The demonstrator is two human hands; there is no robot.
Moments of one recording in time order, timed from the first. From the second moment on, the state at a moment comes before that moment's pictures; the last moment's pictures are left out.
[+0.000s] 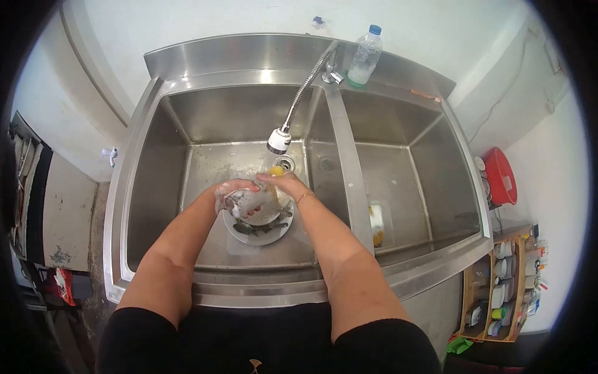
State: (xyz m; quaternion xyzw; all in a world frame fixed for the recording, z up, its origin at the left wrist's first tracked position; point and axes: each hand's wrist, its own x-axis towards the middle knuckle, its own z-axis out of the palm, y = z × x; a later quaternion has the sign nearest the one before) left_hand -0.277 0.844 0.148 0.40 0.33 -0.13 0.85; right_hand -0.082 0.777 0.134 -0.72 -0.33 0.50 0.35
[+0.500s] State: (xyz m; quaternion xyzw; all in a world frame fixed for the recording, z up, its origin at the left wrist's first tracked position) left_hand -0.271 0.888 0.101 0.13 0.50 0.36 0.78; right_hand -0.173 0.764 0.149 -0.63 -0.28 0.55 0.47
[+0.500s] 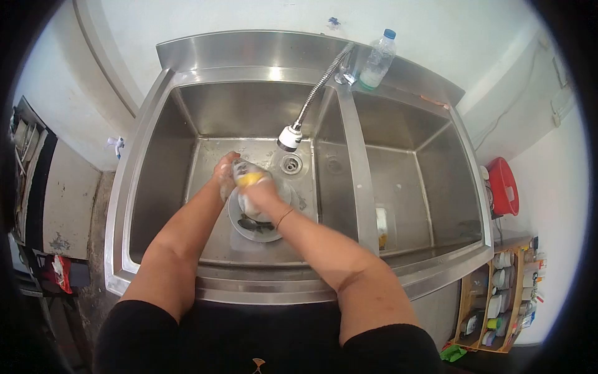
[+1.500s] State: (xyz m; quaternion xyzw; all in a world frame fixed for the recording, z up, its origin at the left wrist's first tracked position) left_hand -0.276 0.868 0.072 0.83 0.53 0.09 0.17; right_hand -0.116 0.765 0.166 -0.80 -0.48 0.18 0.32
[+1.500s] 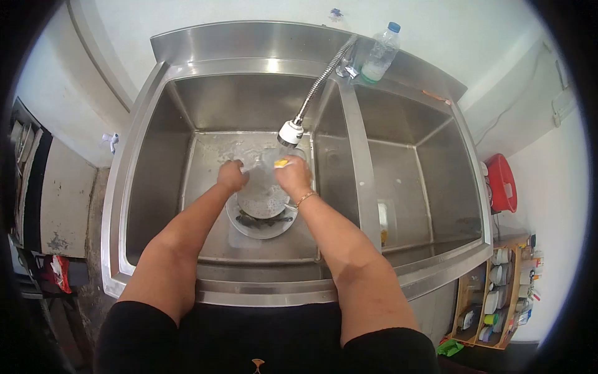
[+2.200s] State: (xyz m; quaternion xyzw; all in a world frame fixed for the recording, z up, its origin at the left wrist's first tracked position) left_hand -0.296 0.861 0.075 0.78 0.57 -0.09 0.26; right_hand -0.080 0.753 0.149 -0.88 -0.46 0.15 -0.03
